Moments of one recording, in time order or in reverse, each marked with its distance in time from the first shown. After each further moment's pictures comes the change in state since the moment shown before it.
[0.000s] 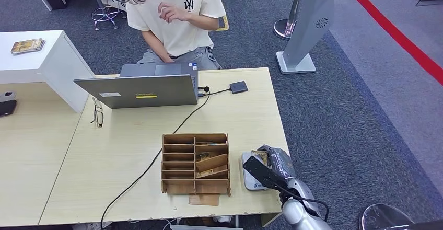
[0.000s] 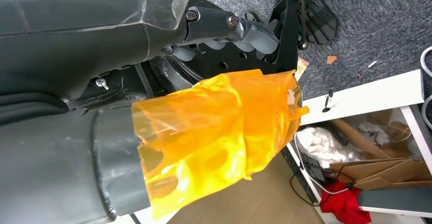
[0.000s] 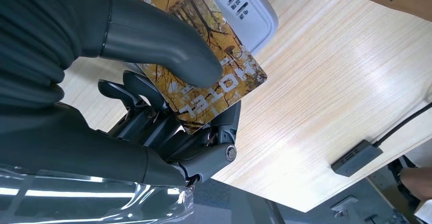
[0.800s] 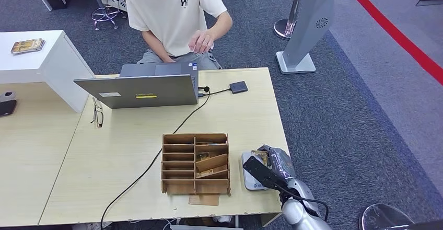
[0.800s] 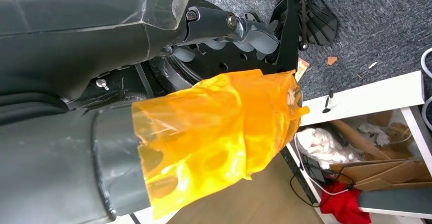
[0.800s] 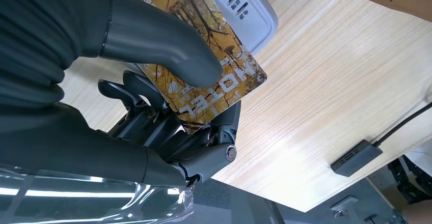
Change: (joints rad) left arm 0.000 0.000 0.000 0.000 0.011 0.004 0.001; right arm 0.000 0.000 0.000 0.000 0.001 0.000 0.000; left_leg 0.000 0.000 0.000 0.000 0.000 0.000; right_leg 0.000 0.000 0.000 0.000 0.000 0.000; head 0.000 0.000
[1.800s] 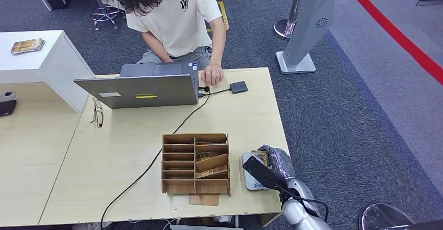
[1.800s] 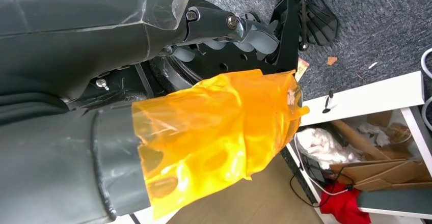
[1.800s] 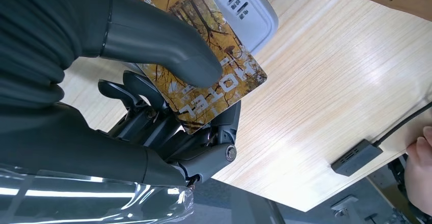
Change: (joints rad) left arm 0.000 0.000 0.000 0.000 0.002 0.003 0.000; right arm 0.001 0.001 0.000 0.000 0.000 -0.003 0.000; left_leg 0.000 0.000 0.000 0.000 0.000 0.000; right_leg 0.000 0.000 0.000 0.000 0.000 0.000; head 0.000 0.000
